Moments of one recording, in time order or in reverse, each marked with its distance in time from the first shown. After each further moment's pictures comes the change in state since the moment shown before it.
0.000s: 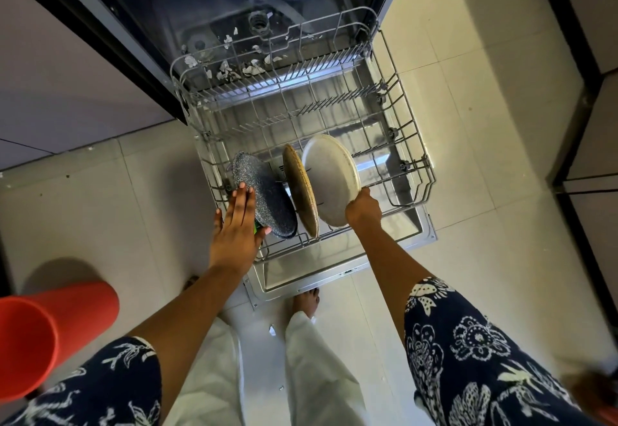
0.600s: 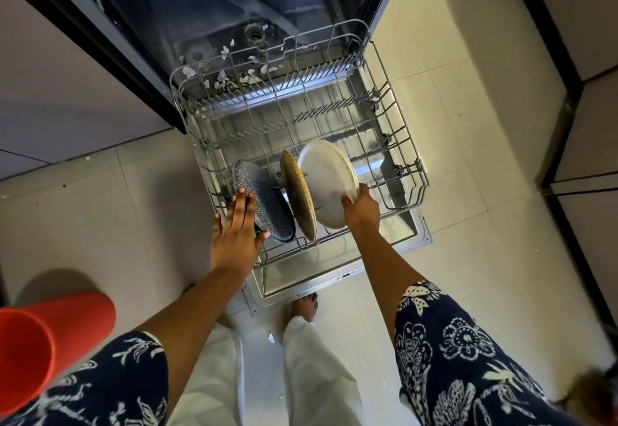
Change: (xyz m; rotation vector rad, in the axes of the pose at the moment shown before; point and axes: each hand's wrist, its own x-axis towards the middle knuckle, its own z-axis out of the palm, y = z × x) left_hand -0.003 0.002 -0.004 0.018 -0.006 -0.006; right_hand -0.012 0.000 -0.003 0.126 0.136 -0.100
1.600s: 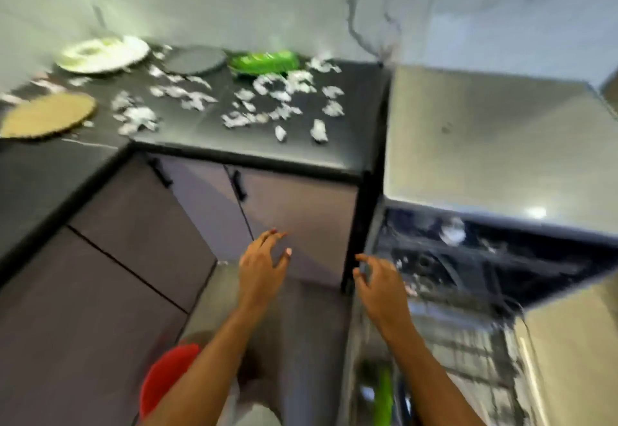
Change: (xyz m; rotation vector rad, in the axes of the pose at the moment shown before) left_hand -0.146 -0.162 -0.385 -0.540 0.815 -0.402; right_hand -0.260 -0.355 -0.064 0.000 0.132 -1.155
